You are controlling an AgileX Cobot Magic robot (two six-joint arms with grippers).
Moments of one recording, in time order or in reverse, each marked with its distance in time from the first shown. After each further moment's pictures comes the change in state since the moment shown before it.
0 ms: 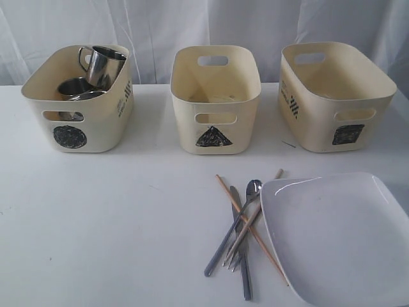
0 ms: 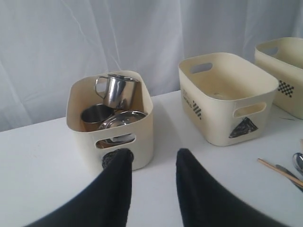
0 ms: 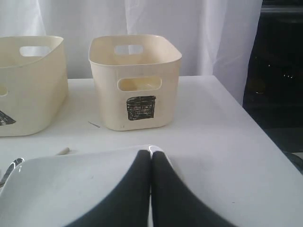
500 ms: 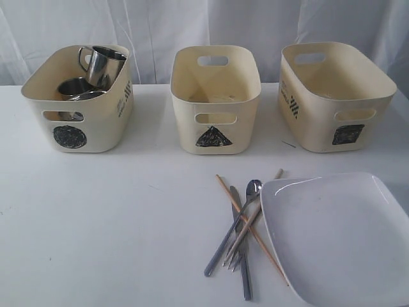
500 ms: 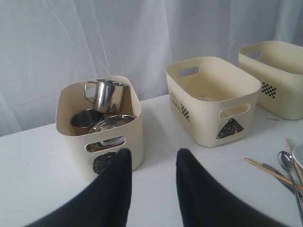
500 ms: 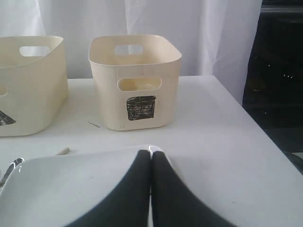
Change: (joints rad) left arm -0.034 -0.062 0.003 0.000 0.035 -0.005; right arm 0.000 0.000 0.000 0.000 0.000 0.000
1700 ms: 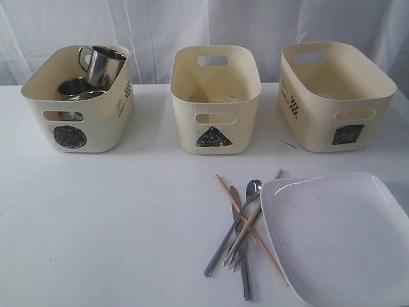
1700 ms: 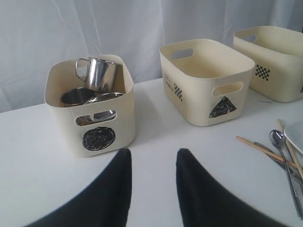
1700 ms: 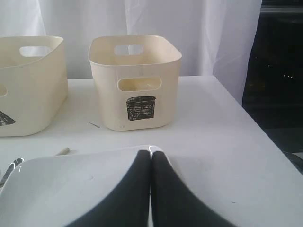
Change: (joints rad) left arm 0.000 -0.140 0.149 -0.026 0.016 -0.002; right arm 0.000 0.000 0.000 0.000 0.000 0.000
